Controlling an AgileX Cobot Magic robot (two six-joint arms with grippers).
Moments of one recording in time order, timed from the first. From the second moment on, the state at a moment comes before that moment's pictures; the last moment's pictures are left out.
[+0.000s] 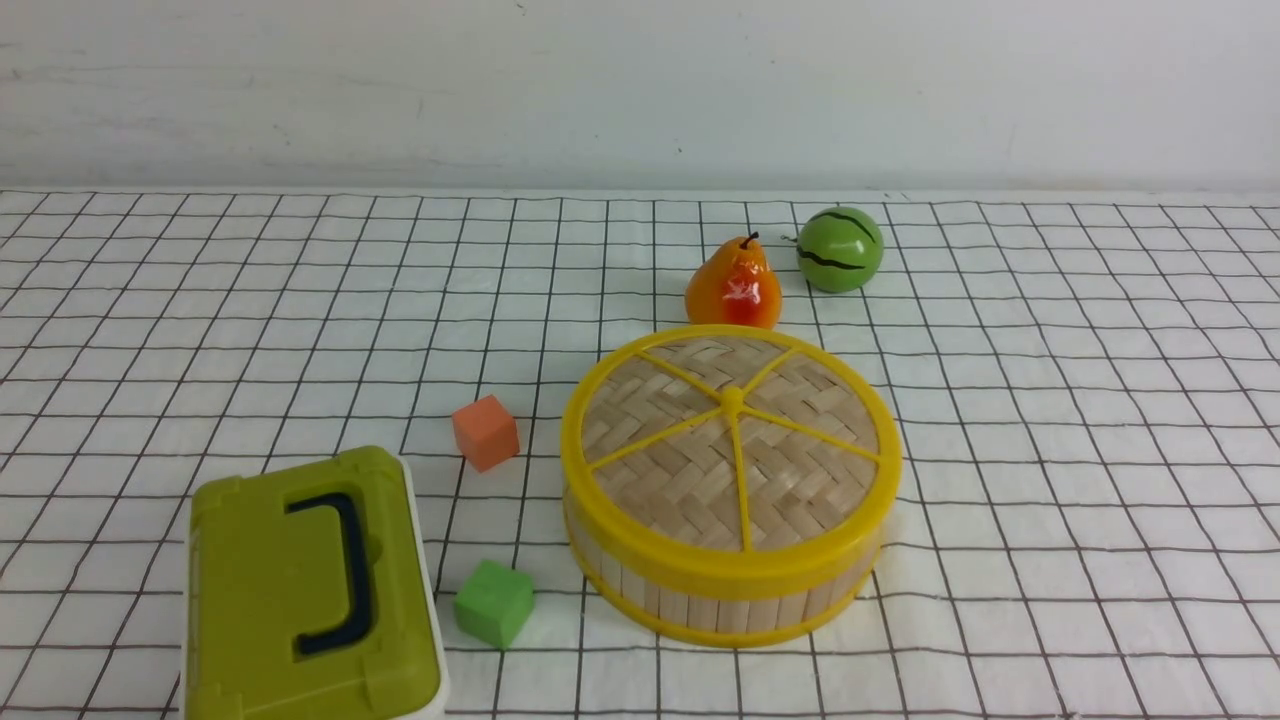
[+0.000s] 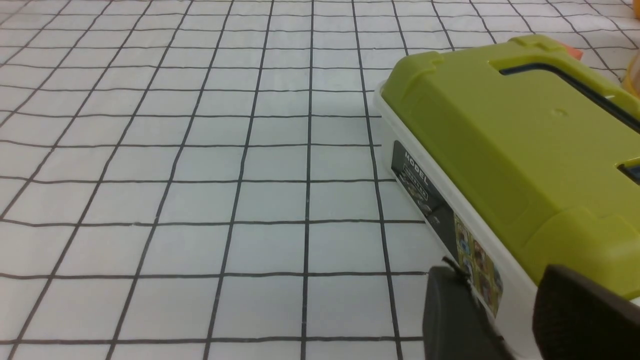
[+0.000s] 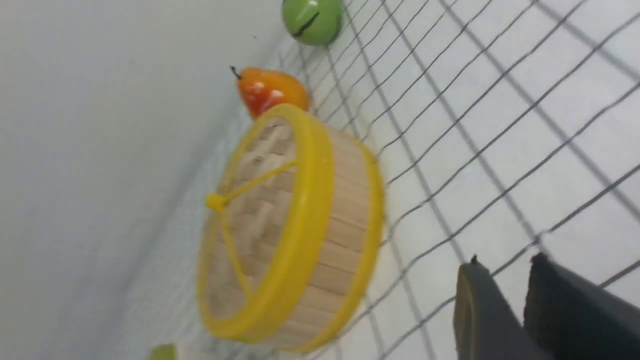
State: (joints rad) right arm -0.05 -0.01 0.03 0.71 0.41 0.41; left arm 0.01 -0.01 0.03 -0.05 0.35 0.03
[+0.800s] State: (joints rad) right arm -0.05 0.37 -0.48 0.56 0.54 -0.28; left arm 0.01 -0.01 0.03 -0.05 0.35 0.03
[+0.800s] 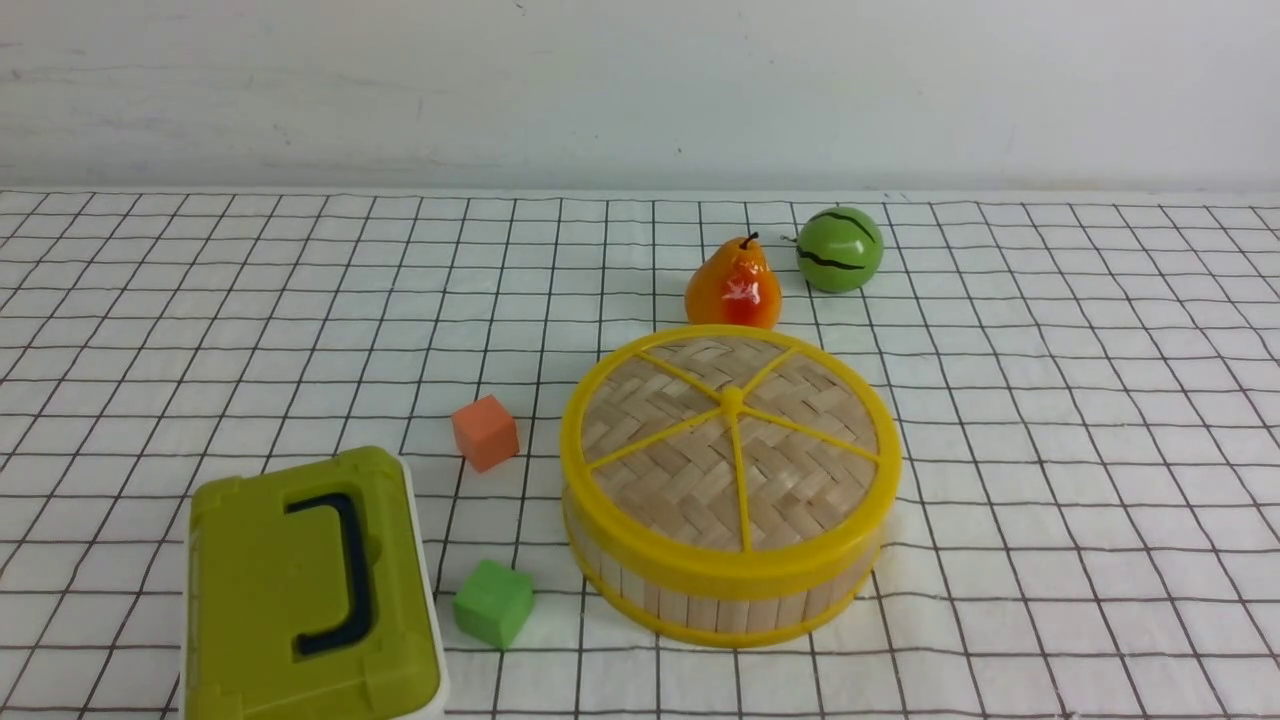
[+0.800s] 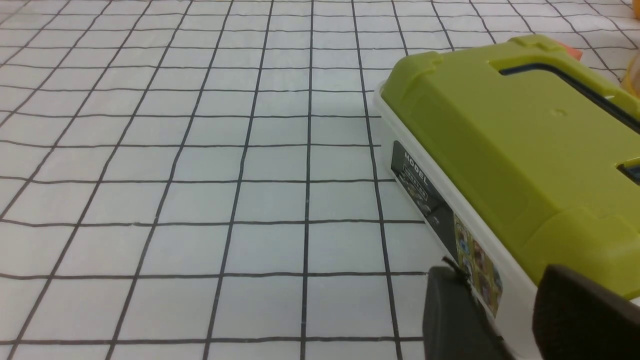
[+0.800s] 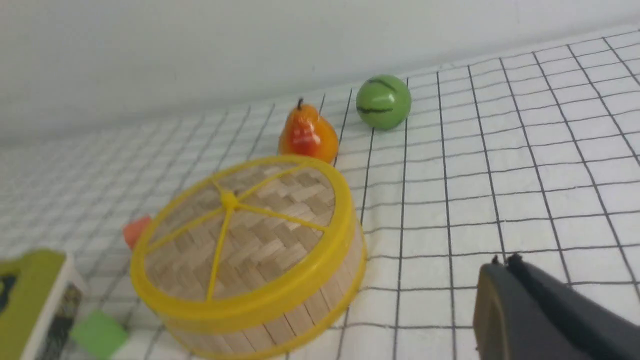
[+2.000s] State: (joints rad) right arm 0.50 1.91 -1.84 0.19 1.19 -0.29; left arm 0.01 -0.01 0.03 -0.05 0.35 0.03
